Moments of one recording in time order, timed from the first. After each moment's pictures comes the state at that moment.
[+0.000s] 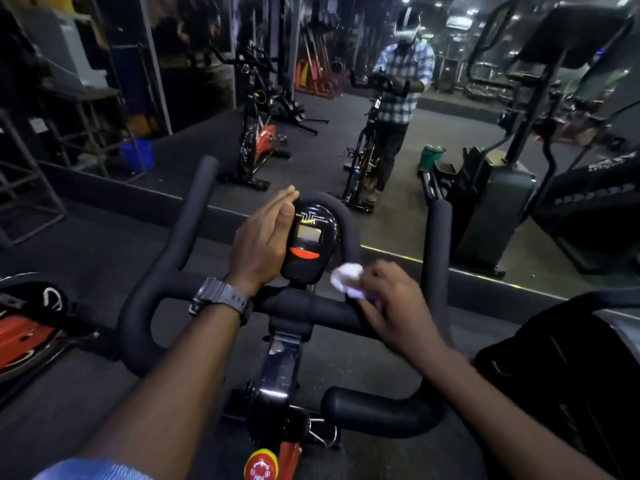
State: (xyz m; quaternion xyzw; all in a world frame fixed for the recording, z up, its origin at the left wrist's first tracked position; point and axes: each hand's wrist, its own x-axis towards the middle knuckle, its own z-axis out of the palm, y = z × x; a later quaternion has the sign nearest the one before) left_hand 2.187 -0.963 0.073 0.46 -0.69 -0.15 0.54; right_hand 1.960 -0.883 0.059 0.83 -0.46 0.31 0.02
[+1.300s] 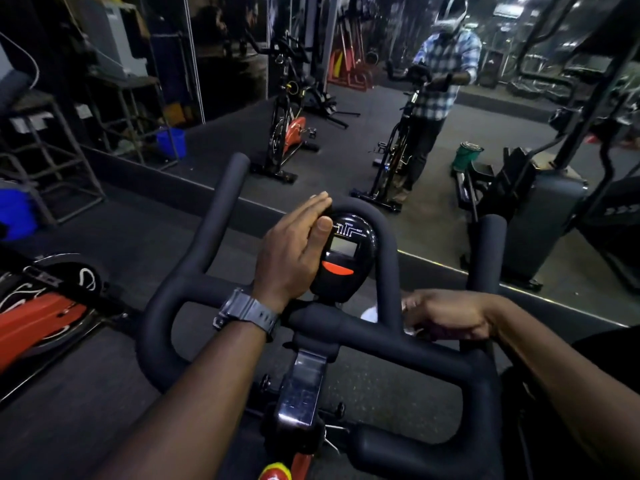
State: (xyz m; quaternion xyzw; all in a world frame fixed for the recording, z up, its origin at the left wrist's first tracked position) left_hand 2.190 -0.971 0.068 0.44 -0.70 -0.10 0.55; right_hand 1.927 -0.961 0.073 0.58 -0.47 0.01 -0.67
